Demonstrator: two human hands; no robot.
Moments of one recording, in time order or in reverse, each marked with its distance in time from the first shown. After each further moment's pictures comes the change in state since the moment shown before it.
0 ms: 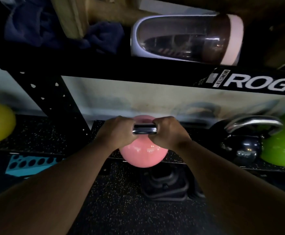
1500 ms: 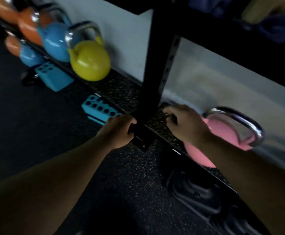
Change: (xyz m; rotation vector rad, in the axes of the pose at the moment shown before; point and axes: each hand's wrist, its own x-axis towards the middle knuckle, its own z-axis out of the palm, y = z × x) left_hand -0.213 -0.126 0.002 -0.209 -0.032 -0.593; right_hand 0.029 -0.147 0.082 -0.057 -0.216 -0.529
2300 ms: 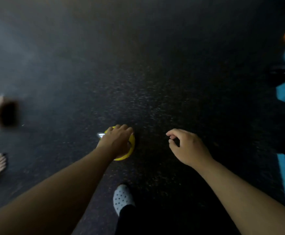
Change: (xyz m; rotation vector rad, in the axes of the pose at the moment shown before) left_hand -0.699 -0.410 0.039 -0.171 0.144 -1.175; right_hand -0.113 -0.682 0.399 0.091 -0.890 -0.804
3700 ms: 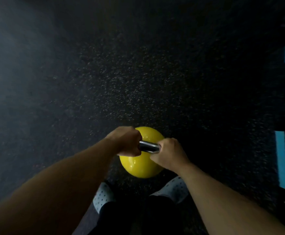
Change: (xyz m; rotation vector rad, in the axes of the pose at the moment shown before) left_hand 0.160 0.103 0.075 0.046 -0.457 0.236; right_hand 0.054 0.146 0.061 0.167 -0.239 0.249
